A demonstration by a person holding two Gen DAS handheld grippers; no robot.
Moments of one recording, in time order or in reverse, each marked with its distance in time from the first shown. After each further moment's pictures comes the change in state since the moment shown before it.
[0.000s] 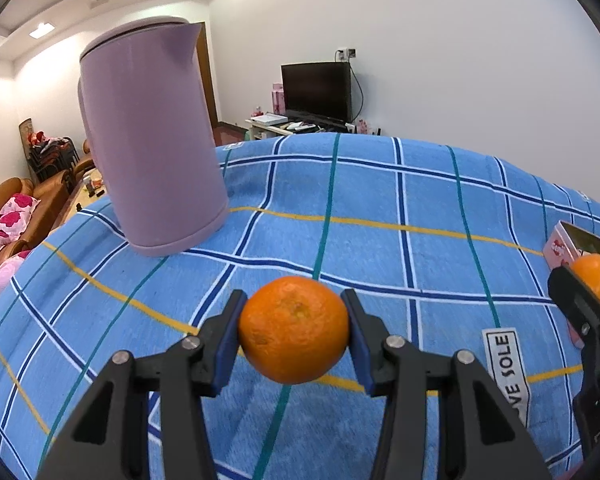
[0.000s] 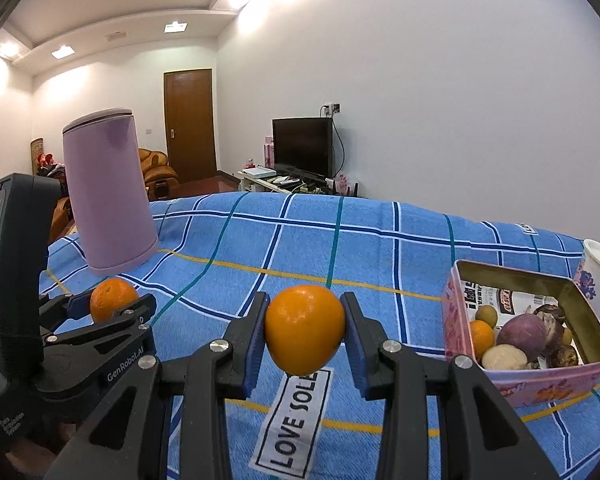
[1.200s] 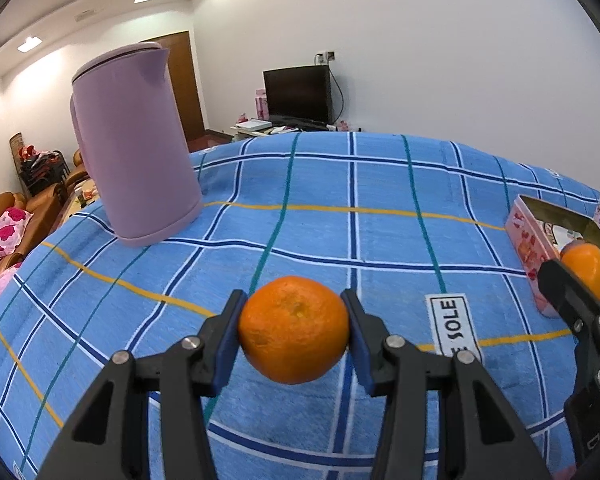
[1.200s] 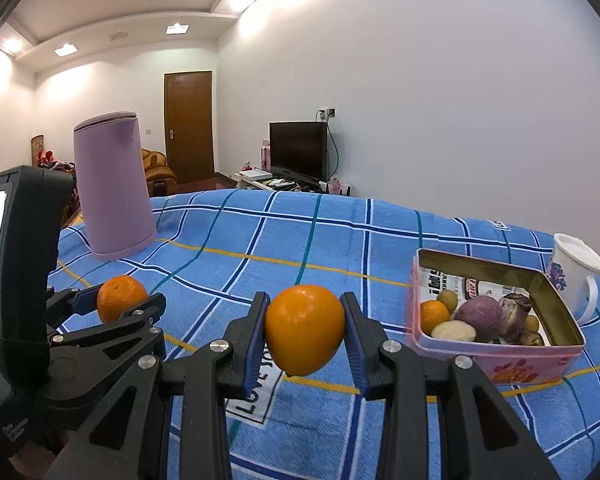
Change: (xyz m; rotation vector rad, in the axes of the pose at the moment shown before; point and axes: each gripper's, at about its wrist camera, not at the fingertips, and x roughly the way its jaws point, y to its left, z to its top) left arm -0.036 -0.037 -0.020 0.050 -0.018 -0.032; right arm -0.038 -0.024 -0.017 -0.018 -0.015 -0.014
